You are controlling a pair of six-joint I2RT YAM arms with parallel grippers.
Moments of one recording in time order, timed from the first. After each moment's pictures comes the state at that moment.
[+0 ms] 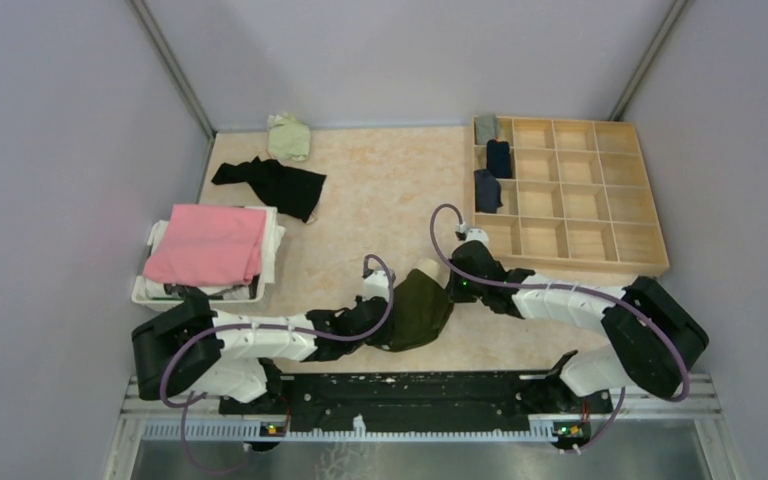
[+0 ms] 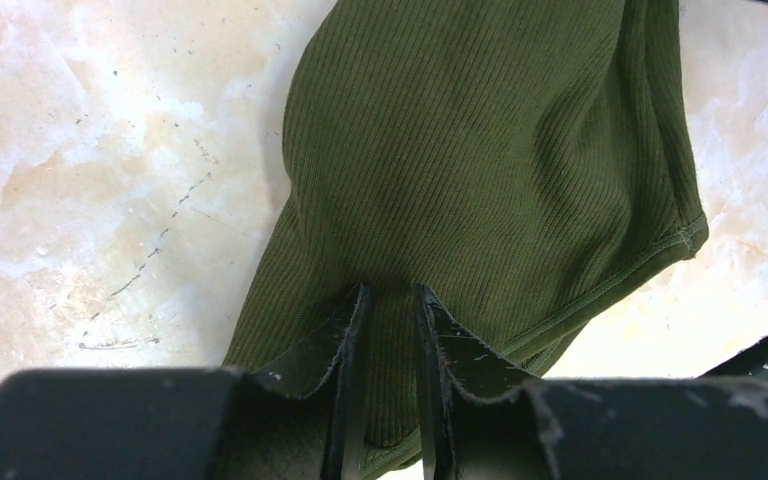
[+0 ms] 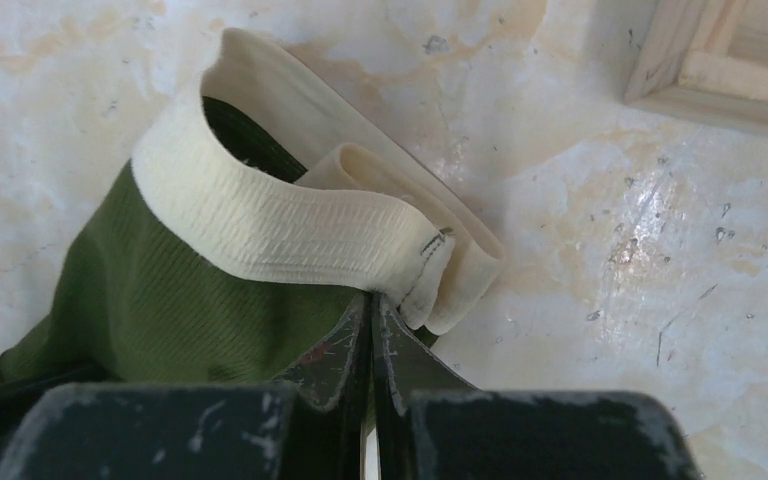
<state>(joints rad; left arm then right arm) -1.17 1.31 0.45 0.05 -0.38 -0.75 0.76 1.36 0.59 -0.06 0.16 0.64</state>
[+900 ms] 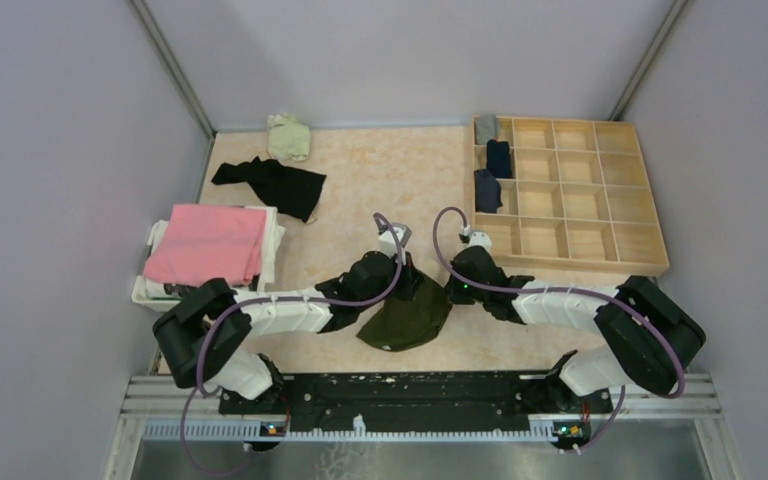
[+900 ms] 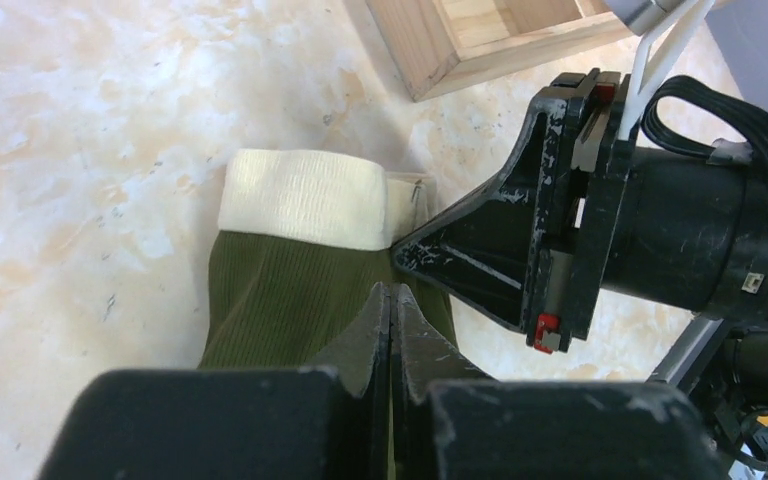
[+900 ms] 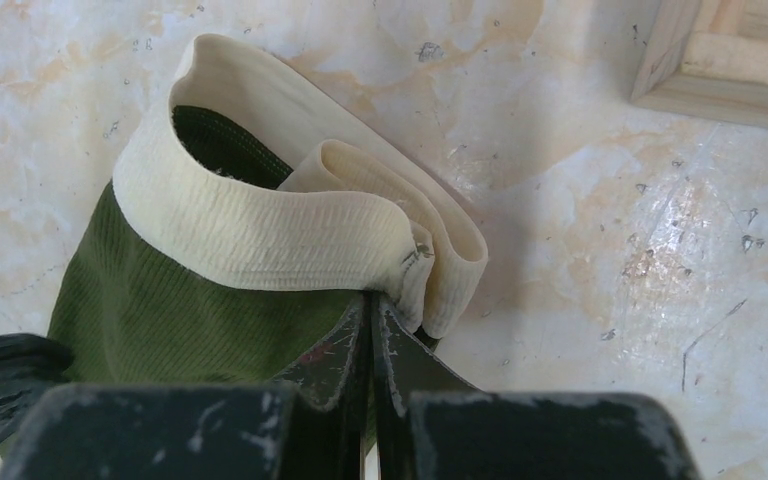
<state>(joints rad) -0.97 1.44 0.60 0.43 -0.14 -0.58 0.76 1.39 0.51 0.08 0.17 0.68</state>
